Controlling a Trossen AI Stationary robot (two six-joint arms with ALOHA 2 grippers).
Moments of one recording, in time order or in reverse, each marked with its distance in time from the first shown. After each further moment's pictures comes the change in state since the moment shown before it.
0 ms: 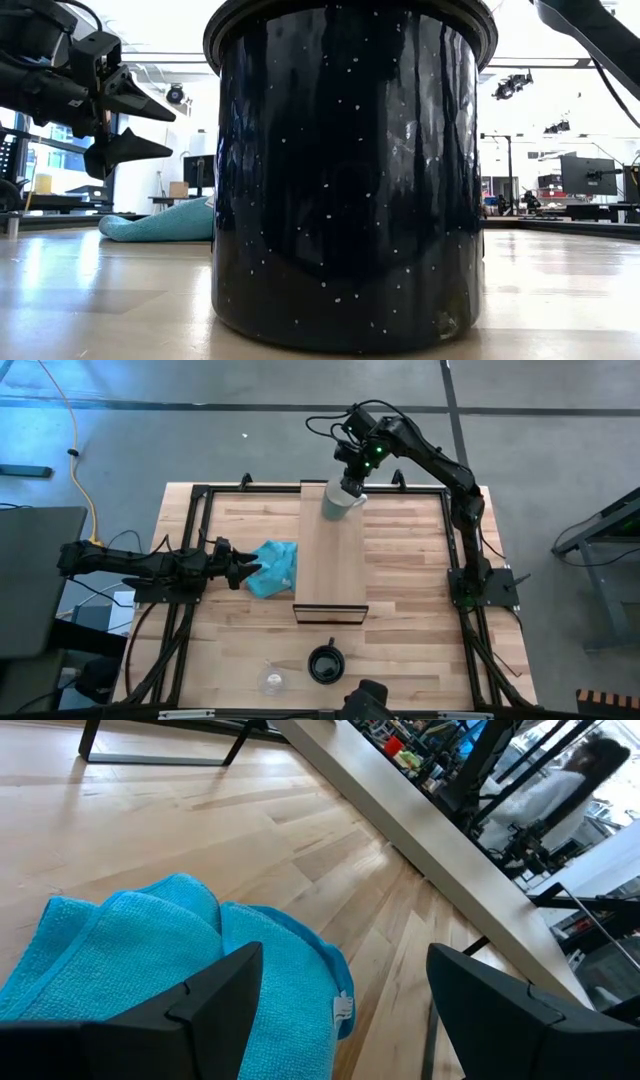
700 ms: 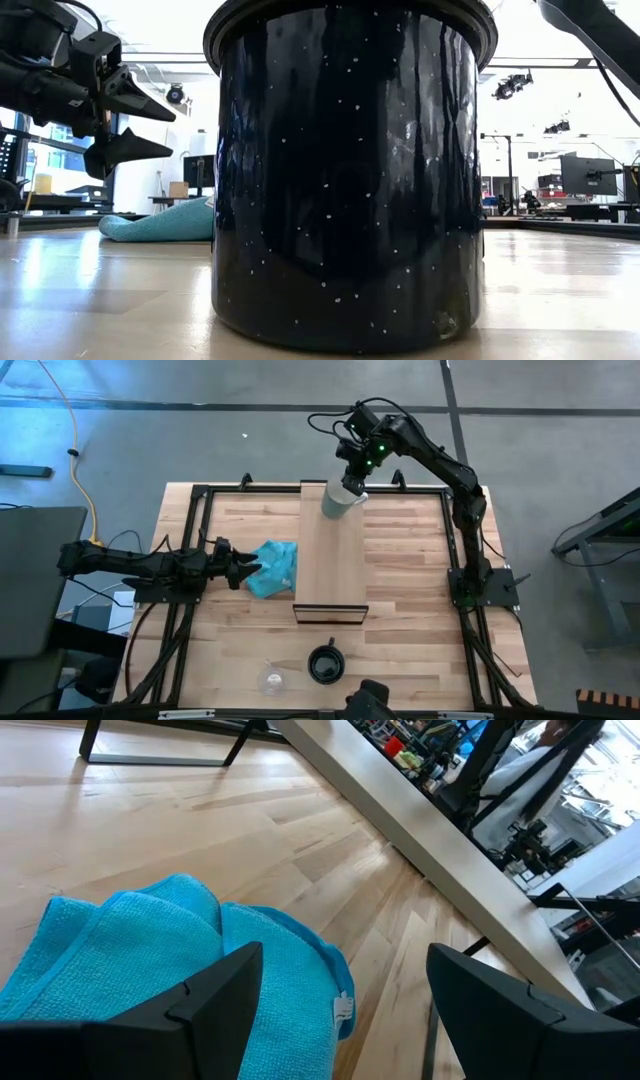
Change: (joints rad) left arm 0.000 0.000 0.000 0.000 -0.001 0.000; right arm -0.007 -0.014 0.002 0.002 -0.004 0.000
